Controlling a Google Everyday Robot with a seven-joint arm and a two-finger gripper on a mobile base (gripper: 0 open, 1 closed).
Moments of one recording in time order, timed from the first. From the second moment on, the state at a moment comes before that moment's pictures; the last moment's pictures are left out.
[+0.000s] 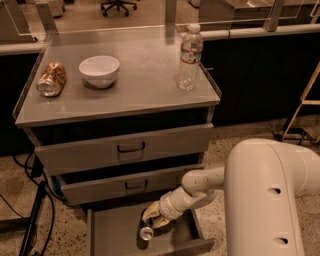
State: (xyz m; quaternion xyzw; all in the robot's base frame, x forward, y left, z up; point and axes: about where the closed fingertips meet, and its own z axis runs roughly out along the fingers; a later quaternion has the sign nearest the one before) arm 0.482 0.028 0.356 -0.13 -0.92 -0.35 0.12
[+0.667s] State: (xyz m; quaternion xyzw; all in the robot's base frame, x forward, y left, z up) arm 0.485 0.022 0.336 -0.17 -0.91 -0.36 0.12
